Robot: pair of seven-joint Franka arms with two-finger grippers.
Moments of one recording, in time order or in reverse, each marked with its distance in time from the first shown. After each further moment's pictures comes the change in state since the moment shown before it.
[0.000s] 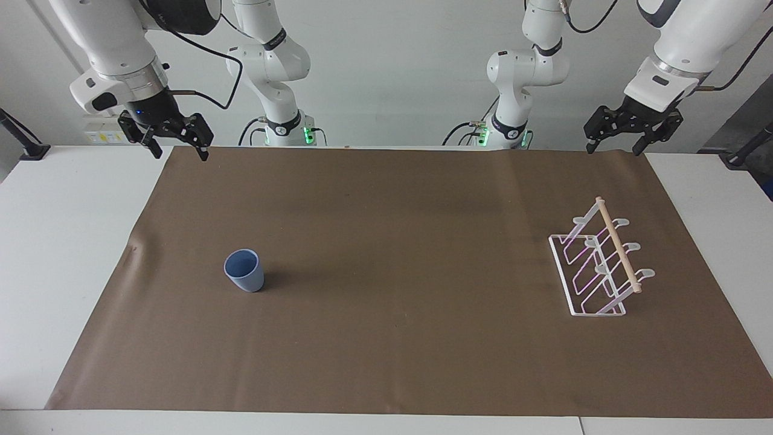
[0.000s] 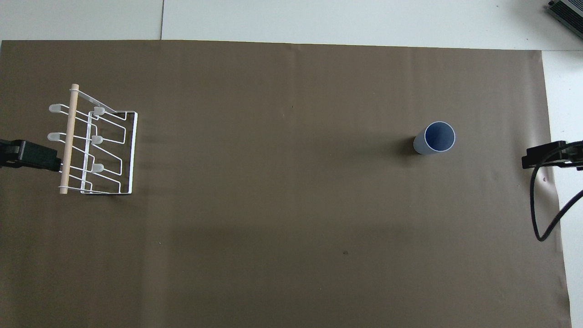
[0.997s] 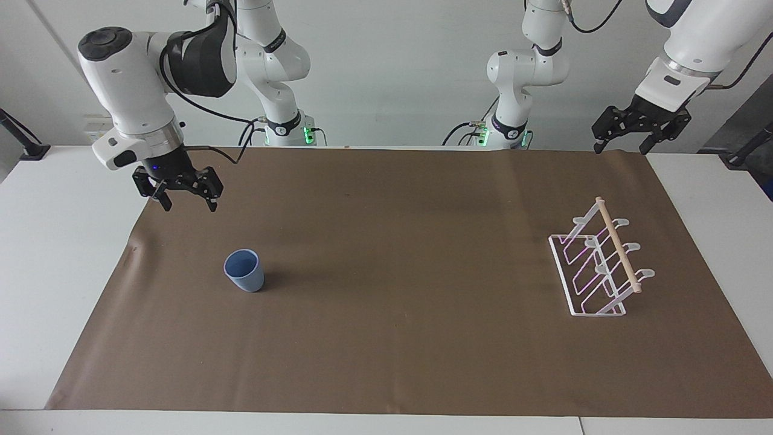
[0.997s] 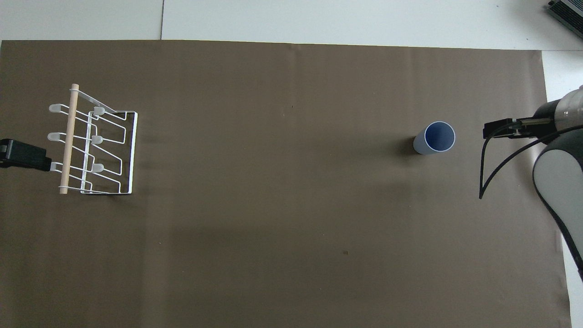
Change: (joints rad) left arm 0.005 -0.002 0.022 0.000 0.000 -0.003 -0.002; right arm 0.005 0.123 0.003 -0.136 0.017 0.389 -0.037
